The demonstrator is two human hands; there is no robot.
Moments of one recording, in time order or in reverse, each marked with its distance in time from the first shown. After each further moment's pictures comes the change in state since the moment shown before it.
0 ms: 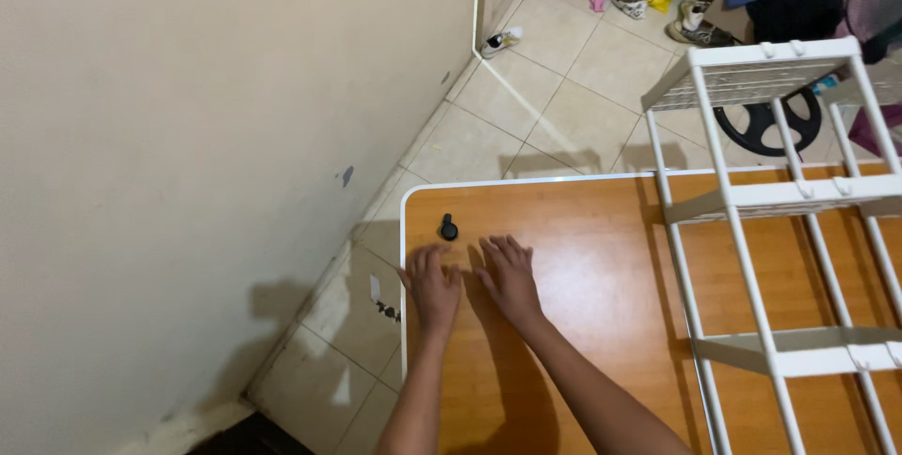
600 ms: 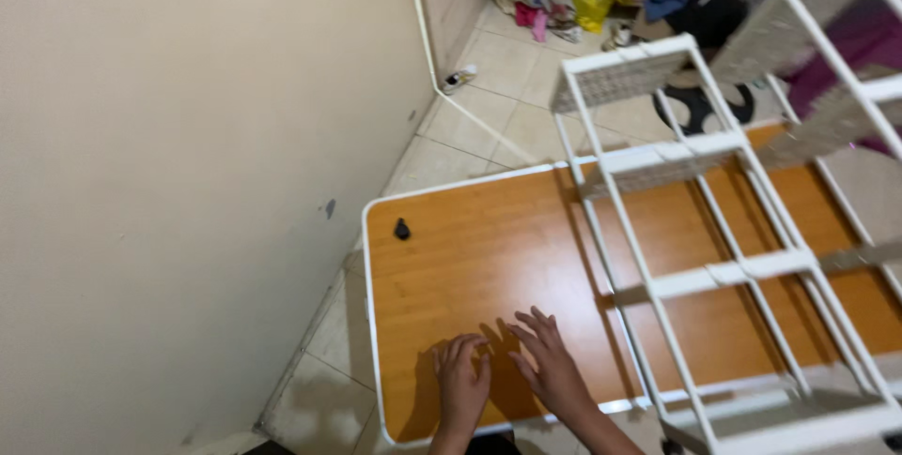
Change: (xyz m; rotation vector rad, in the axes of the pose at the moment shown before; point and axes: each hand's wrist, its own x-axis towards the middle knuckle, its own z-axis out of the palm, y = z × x) left_hand -0.214 0.117 -0.050 -0.124 -0.212 0.161; right_hand -0.209 -0.041 -0.198 0.165 0.063 -0.055
